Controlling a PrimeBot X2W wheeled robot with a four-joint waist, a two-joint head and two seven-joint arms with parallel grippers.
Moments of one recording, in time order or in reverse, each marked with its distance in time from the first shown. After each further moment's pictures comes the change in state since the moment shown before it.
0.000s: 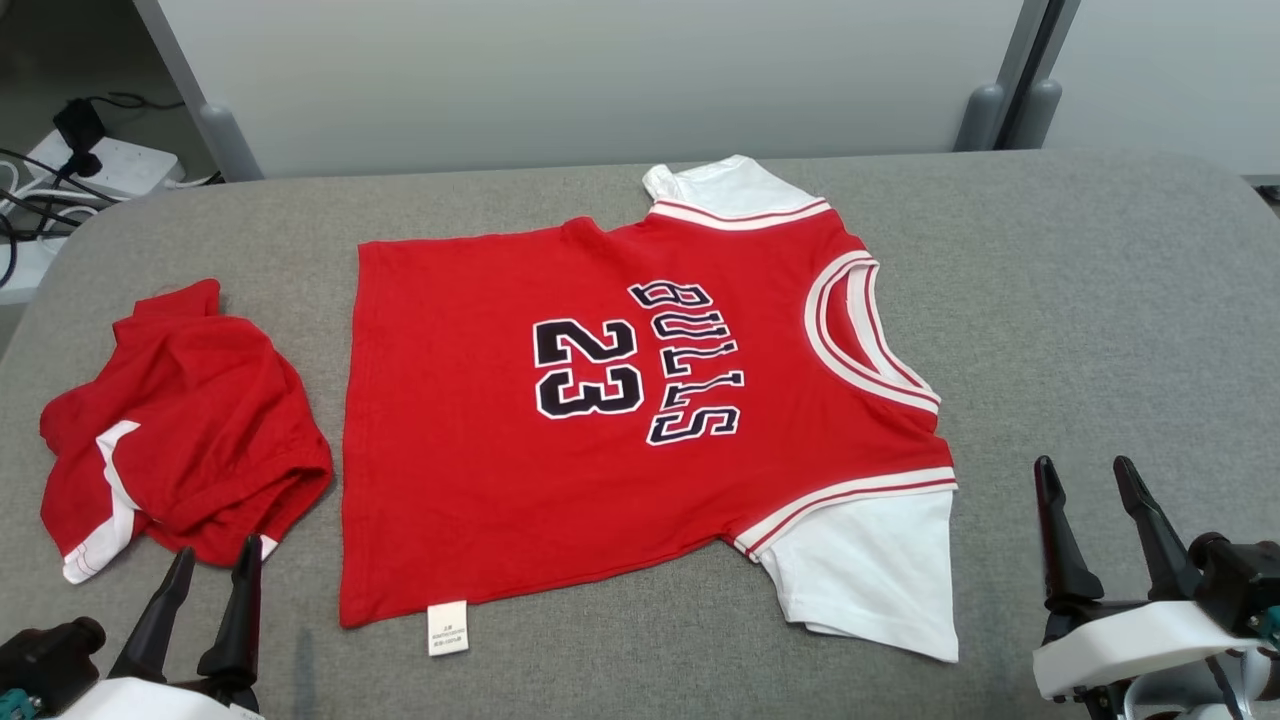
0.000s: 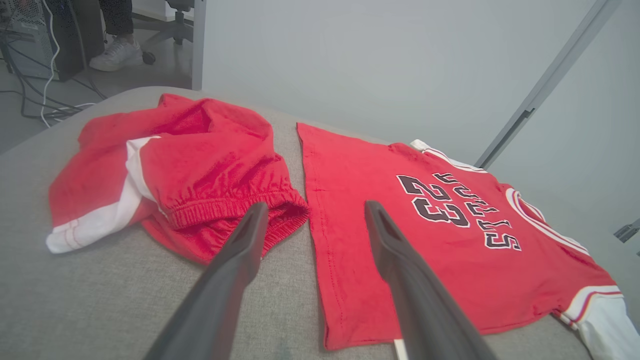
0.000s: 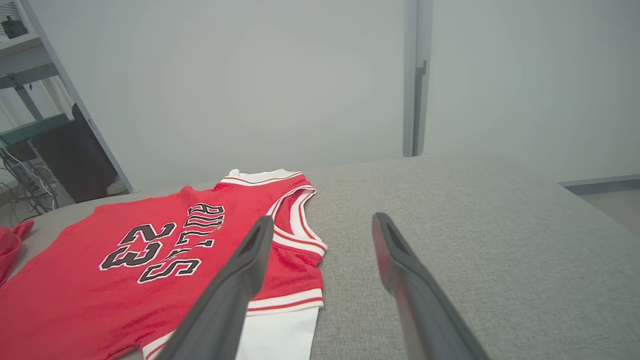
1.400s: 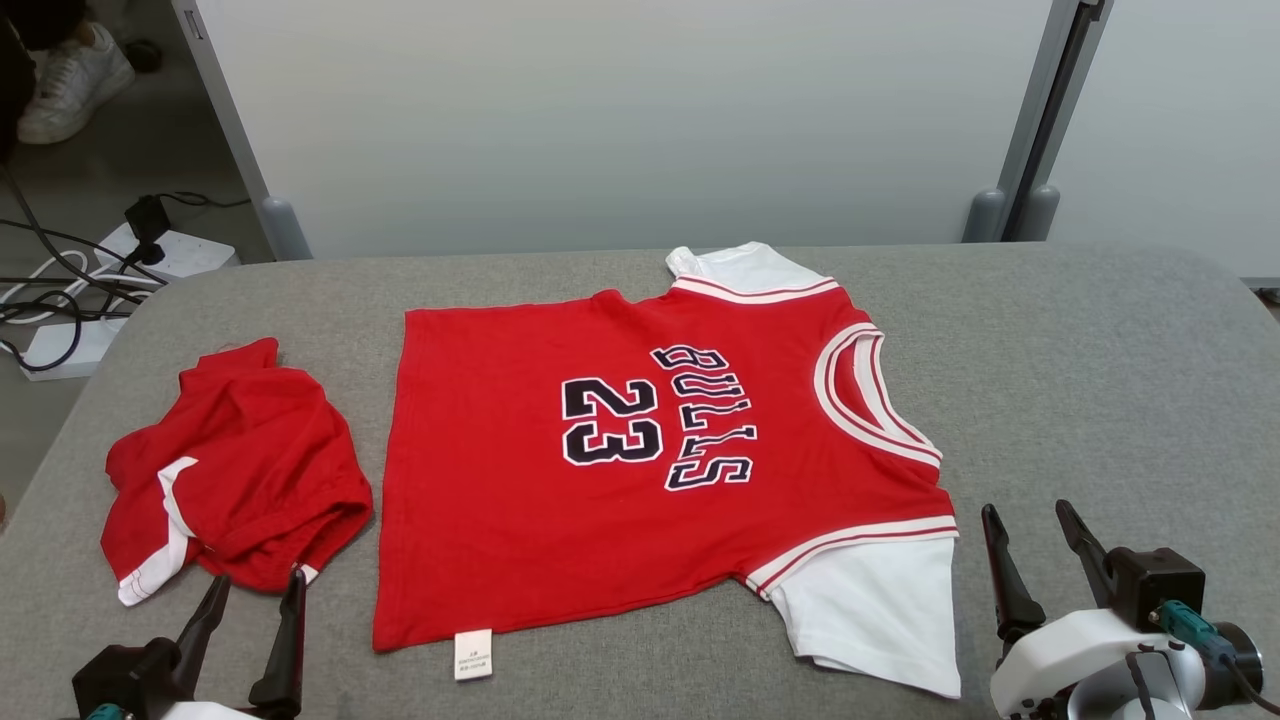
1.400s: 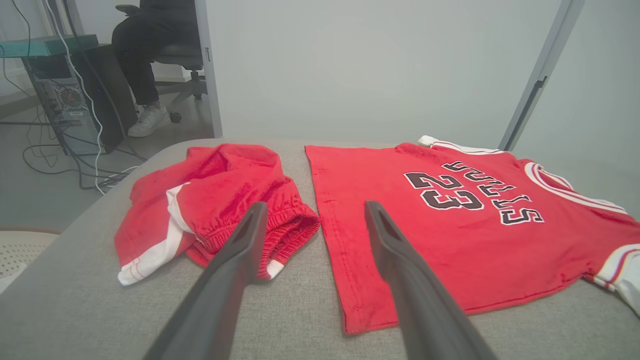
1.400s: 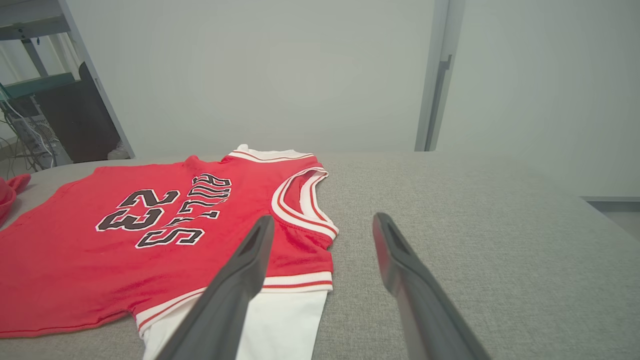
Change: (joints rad) left arm 0.029 -0.141 0.134 0.037 0.412 0.000 0.000; right arm -0.133 -0.002 0.051 0.397 -0.115 0.000 -0.112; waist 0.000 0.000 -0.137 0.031
